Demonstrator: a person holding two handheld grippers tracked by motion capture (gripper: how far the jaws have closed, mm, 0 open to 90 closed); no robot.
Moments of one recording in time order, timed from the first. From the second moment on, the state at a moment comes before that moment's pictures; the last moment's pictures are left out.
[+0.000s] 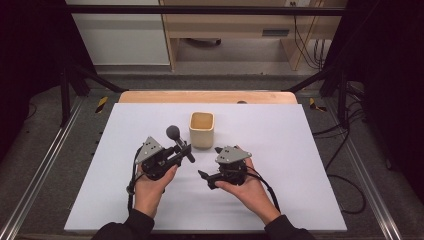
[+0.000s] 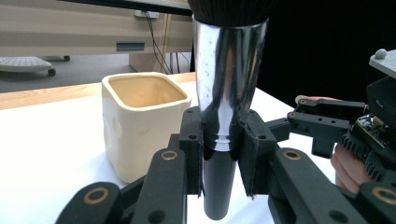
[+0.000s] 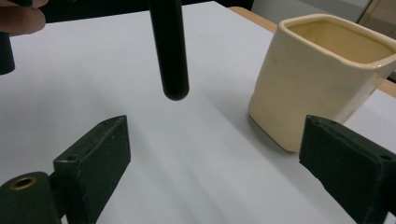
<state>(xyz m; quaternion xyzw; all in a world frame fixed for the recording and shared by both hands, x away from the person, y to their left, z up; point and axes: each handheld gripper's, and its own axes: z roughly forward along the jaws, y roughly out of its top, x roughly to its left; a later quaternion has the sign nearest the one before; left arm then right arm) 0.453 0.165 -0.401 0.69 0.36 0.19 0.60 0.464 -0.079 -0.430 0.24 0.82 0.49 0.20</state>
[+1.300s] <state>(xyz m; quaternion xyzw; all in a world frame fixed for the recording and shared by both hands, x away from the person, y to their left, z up) 0.470 0.156 -0.362 0.72 0.36 0.20 0.56 0.442 -0.220 -0.433 0.36 0.70 0.54 0.31</state>
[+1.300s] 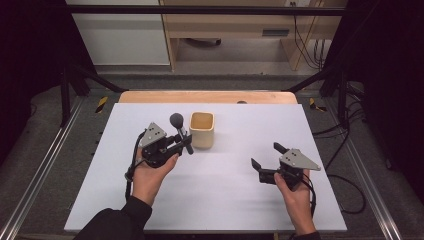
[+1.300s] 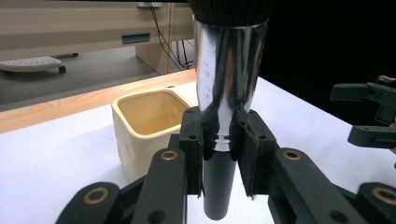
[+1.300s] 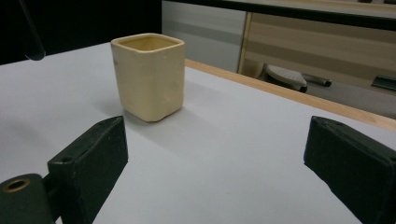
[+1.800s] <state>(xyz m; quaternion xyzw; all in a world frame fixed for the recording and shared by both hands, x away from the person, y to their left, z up) 0.483 0.170 -0.359 0.70 0.39 0.20 0.56 0.421 -0.252 -0.451 0.39 0.66 0.54 0.34</state>
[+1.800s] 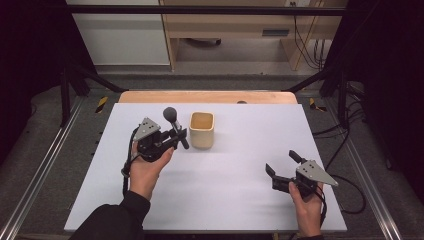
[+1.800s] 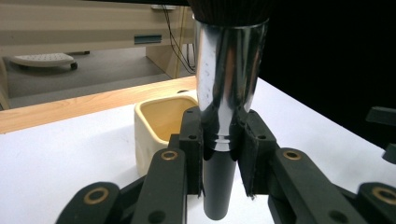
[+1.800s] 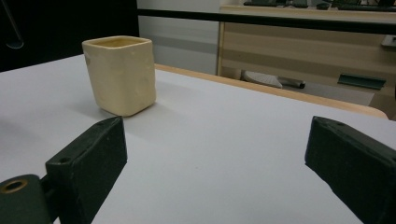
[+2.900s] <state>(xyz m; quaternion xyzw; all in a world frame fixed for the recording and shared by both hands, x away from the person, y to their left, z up) 0.516 0.131 -0.346 0.70 0.40 0.22 0.55 0.416 -0.259 -0.460 0.40 0.65 0.55 0.35</state>
